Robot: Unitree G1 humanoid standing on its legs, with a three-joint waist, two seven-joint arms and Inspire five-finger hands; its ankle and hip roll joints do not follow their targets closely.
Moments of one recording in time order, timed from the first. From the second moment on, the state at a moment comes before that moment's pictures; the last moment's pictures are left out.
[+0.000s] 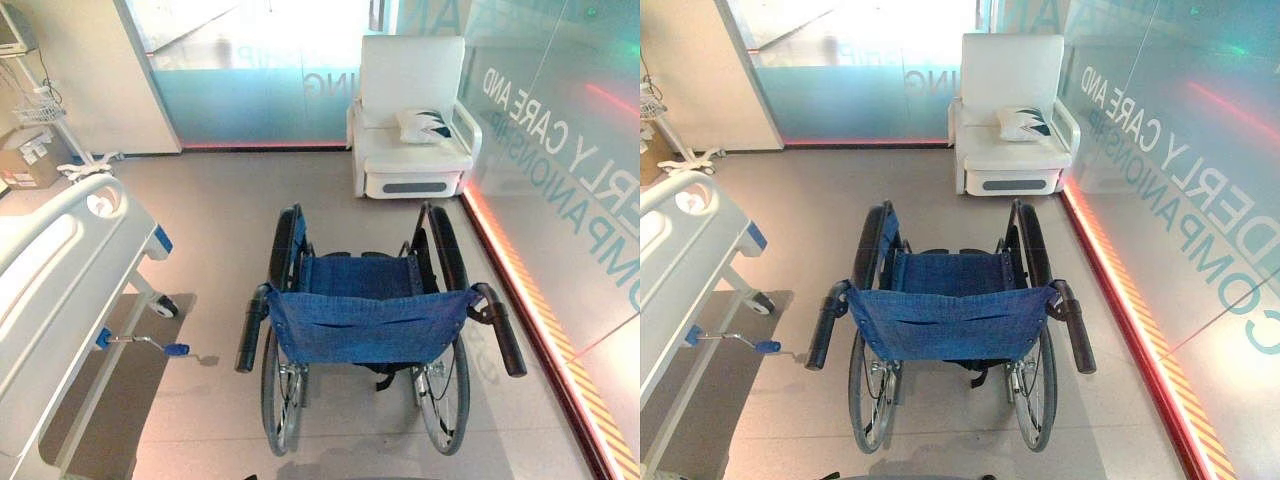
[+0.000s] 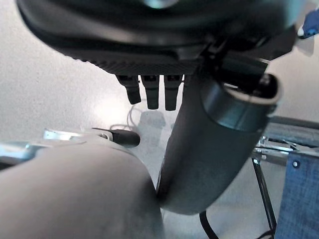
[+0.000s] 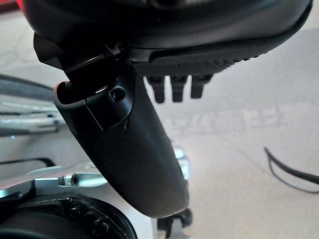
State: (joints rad) left arm 0.08 0.21 -0.17 1.26 -0.49 -0.01 0.02; right arm 0.18 -0.19 0.17 1.29 0.25 0.04 -0.05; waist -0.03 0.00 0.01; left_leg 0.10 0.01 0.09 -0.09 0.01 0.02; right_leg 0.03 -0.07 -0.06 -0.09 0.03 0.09
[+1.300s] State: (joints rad) left arm 0.08 0.23 -0.05 1.22 -0.70 0.02 -0.04; right arm 0.20 -0.20 0.07 1.28 0.36 0.07 -0.04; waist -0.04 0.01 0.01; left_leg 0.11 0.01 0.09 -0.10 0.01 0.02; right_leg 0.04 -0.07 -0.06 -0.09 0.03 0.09
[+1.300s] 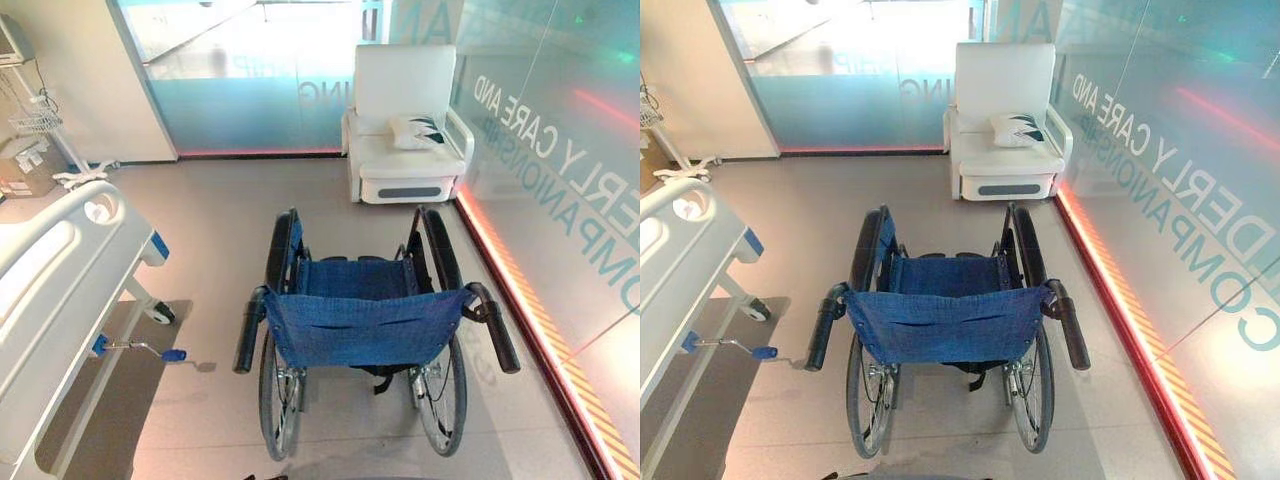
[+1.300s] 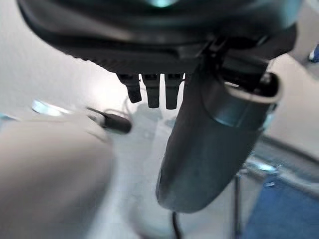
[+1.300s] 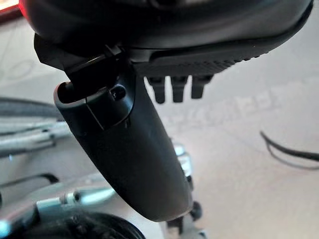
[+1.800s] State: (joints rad) left arm 0.15 0.41 0.23 0.63 -0.90 0.14 0.02; right arm 0.20 -0.40 -0.37 0.75 0.54 -0.03 -0.43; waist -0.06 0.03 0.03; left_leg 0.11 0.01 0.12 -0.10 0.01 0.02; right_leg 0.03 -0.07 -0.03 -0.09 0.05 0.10
